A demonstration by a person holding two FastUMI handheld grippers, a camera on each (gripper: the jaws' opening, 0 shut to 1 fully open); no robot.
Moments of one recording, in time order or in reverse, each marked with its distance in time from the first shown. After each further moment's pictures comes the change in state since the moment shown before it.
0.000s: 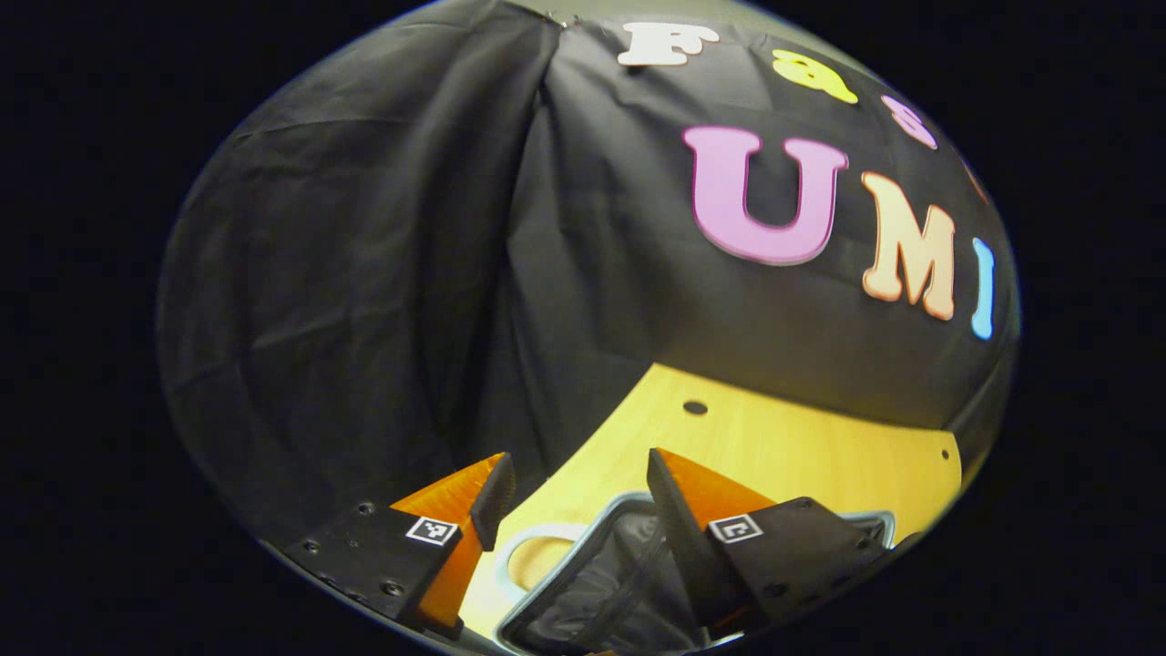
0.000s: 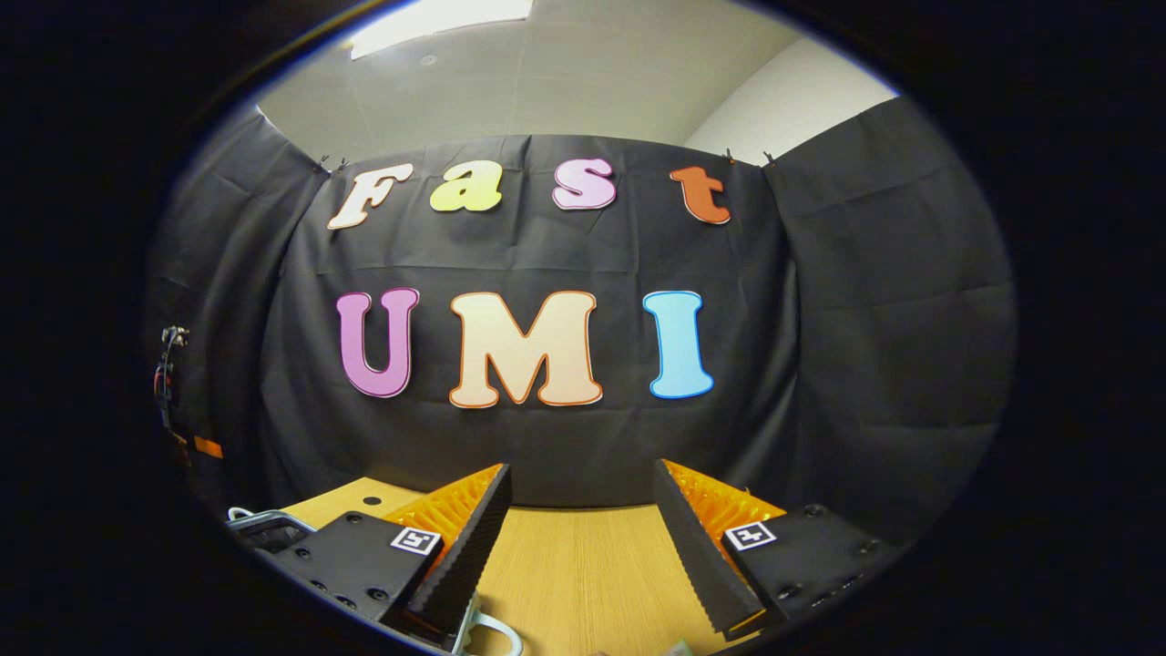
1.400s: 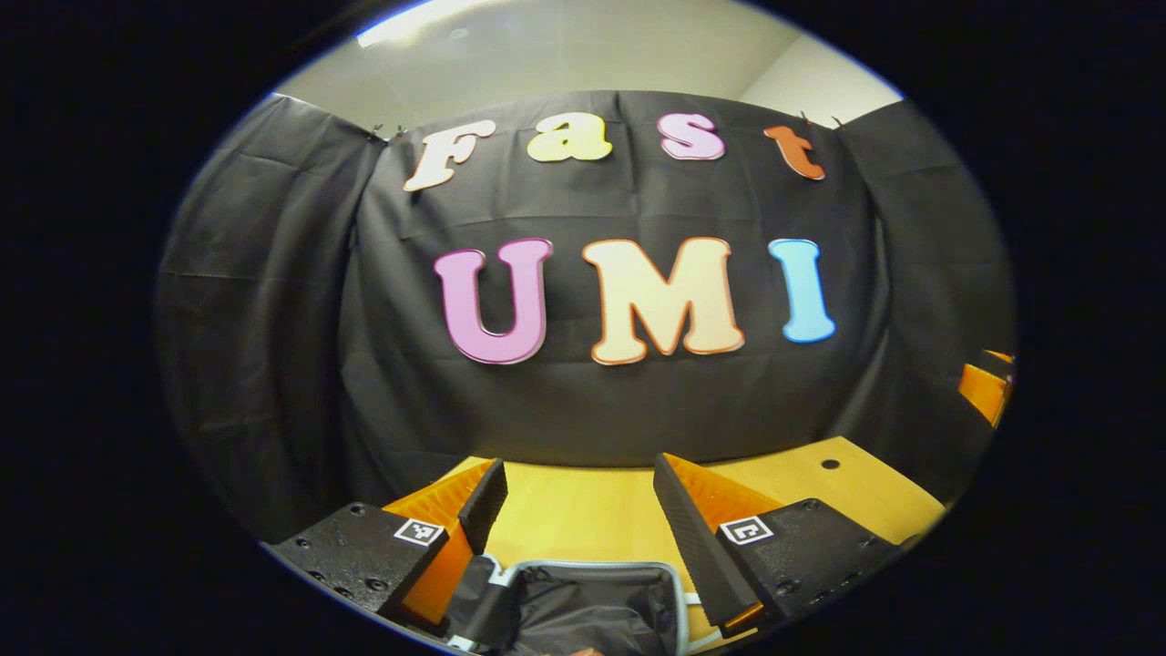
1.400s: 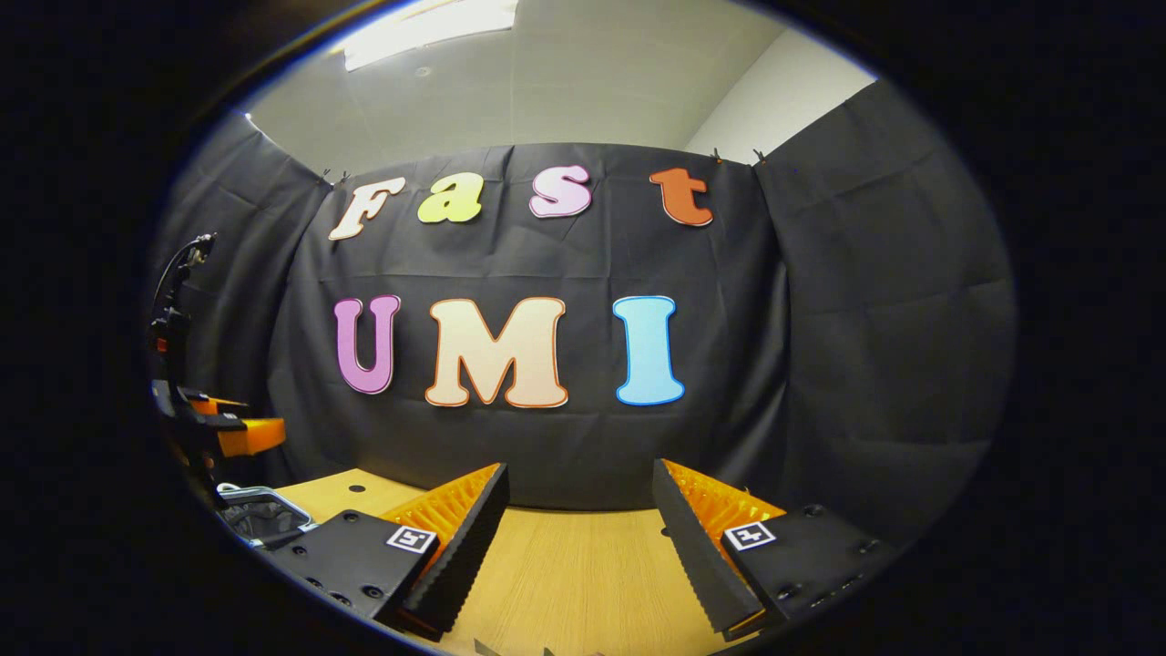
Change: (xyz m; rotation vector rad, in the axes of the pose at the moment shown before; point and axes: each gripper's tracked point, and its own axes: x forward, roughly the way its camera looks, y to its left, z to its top) left arm -0.174 -0.345 -0.005 0.202 -0.254 -0.385; right arm 0.000 -0.122 -0.001 0.000 -0.014 0.072
